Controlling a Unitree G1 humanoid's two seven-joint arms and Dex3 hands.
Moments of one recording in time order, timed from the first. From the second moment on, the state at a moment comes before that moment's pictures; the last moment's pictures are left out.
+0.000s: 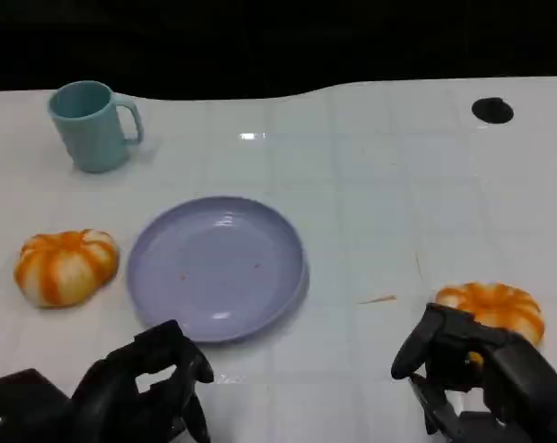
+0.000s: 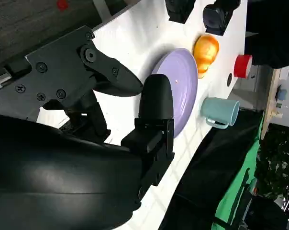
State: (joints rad) left arm 0.25 0.08 -0.02 -0.13 -0.26 0.08 -0.34; right arm 0.24 -0.16 0.11 -0.25 0.01 -0.04 0.30
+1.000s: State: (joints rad) left arm 0.25 0.08 -0.02 -0.13 -0.25 0.08 -0.34; right arm 0.23 -0.27 0.09 -0.30 -0.38 -0.24 0.15
